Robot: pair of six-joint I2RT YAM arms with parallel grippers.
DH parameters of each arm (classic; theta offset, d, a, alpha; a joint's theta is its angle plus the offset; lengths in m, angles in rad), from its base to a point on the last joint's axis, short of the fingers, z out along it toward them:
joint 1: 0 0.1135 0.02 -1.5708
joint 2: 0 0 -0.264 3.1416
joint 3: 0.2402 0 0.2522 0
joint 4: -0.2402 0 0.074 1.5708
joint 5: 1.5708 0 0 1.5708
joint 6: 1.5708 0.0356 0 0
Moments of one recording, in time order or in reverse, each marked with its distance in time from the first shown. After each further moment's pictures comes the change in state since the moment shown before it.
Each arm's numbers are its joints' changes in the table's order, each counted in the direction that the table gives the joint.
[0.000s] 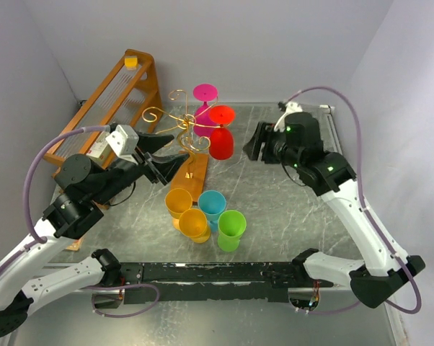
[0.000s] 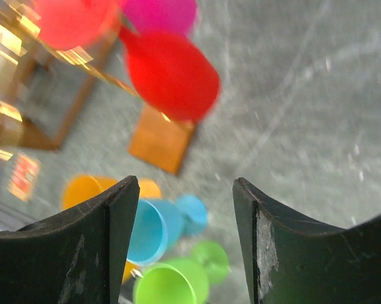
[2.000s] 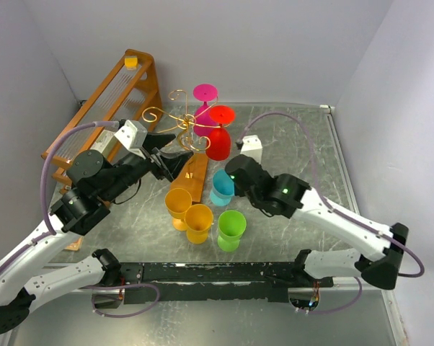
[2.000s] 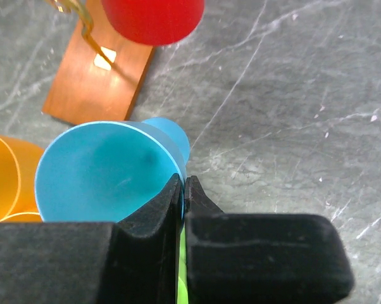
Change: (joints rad) left arm 0.000 0.044 -0.008 -0.008 -0.068 -0.036; right arm 0.485 0.095 -0.222 -0.065 0.557 0.078
